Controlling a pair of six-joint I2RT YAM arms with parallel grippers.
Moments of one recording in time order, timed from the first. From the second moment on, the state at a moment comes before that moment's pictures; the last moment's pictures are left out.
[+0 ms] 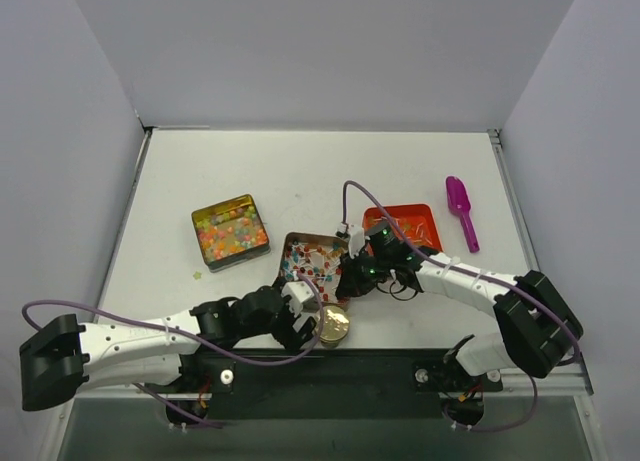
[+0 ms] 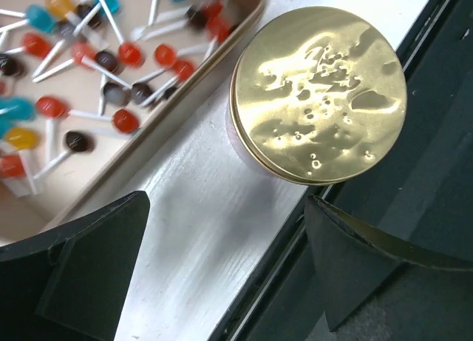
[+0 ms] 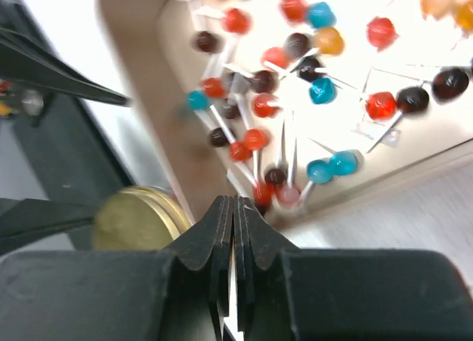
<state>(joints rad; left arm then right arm) -1.18 0.97 0.41 -0.09 -0.08 -0.21 0.69 1.38 0.64 -0.11 -0.50 0.22</state>
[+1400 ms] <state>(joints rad) -0.86 1.24 0.41 0.19 0.04 -0.14 0.40 1.31 1.04 -0.49 -0.43 0.05</state>
